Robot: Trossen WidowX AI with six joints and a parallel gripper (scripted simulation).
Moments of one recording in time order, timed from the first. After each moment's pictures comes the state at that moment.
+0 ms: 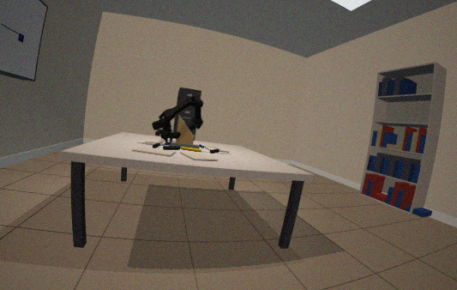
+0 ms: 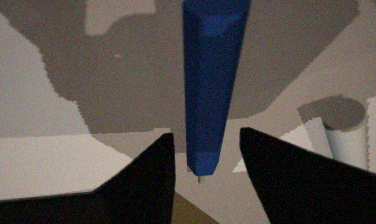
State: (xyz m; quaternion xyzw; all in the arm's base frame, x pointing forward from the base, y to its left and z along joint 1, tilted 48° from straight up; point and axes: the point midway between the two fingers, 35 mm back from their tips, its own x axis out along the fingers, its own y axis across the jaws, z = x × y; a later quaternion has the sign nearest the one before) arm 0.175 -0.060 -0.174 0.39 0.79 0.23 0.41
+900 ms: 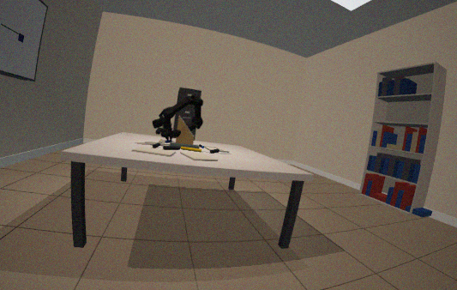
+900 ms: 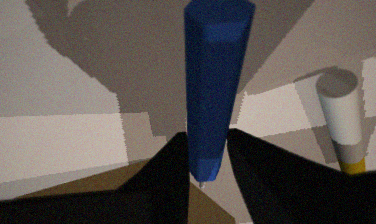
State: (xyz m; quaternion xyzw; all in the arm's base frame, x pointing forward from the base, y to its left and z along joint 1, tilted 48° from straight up) arm 0.171 -0.068 -0.164 0.39 0.79 0.23 0.40
